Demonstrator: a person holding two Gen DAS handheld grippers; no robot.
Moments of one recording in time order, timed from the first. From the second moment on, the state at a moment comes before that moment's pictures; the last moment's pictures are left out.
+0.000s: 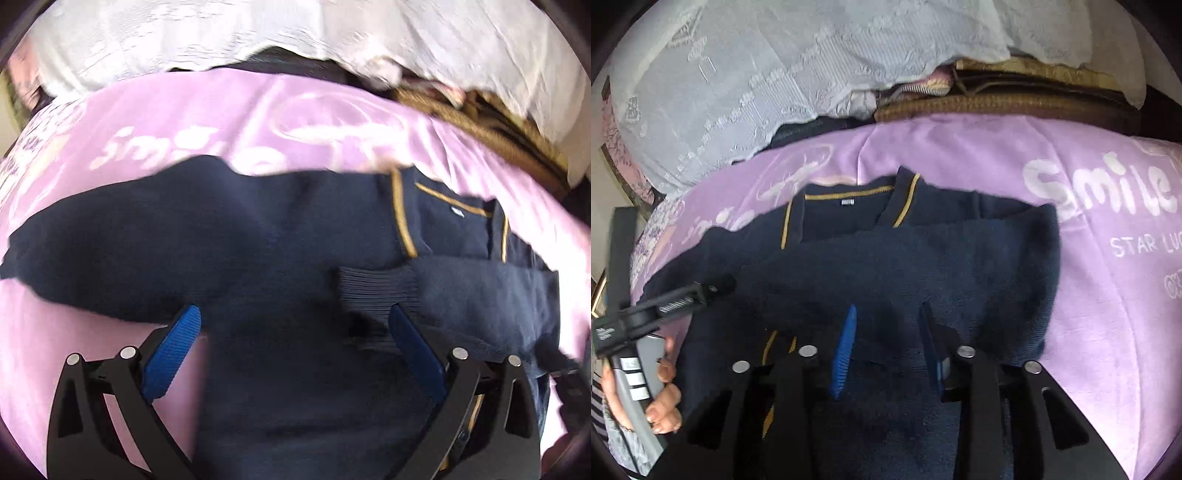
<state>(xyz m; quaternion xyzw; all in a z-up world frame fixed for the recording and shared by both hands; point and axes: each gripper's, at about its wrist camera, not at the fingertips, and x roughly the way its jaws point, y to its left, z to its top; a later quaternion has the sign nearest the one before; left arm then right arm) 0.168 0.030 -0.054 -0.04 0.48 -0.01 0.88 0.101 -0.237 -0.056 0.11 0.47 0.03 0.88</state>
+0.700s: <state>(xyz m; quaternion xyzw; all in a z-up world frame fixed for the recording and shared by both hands) 0.154 0.226 -0.073 -0.28 0.42 0.10 0.86 0.039 -0.281 -0.050 0.23 0.37 0.00 0.90</state>
